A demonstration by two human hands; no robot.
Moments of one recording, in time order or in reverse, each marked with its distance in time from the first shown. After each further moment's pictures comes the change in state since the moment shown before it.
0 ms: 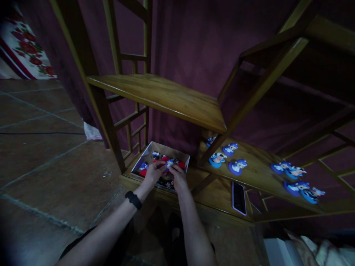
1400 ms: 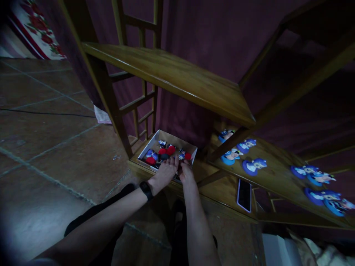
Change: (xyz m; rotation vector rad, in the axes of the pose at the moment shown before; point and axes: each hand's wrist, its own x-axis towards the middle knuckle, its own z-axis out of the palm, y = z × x) left_hand -0.027 -0.021 0.015 1.556 -0.133 0.682; right_hand 0.023 0.029 -0.029 0.064 0.137 0.041
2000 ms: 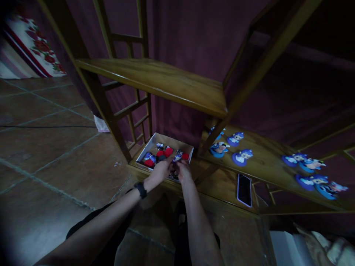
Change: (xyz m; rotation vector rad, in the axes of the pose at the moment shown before) left_hand 0.003 -0.015 -0.001 -0.569 -0.041 -0.170; right_hand -0.016 -0.010 0.003 0.066 0.013 0.009
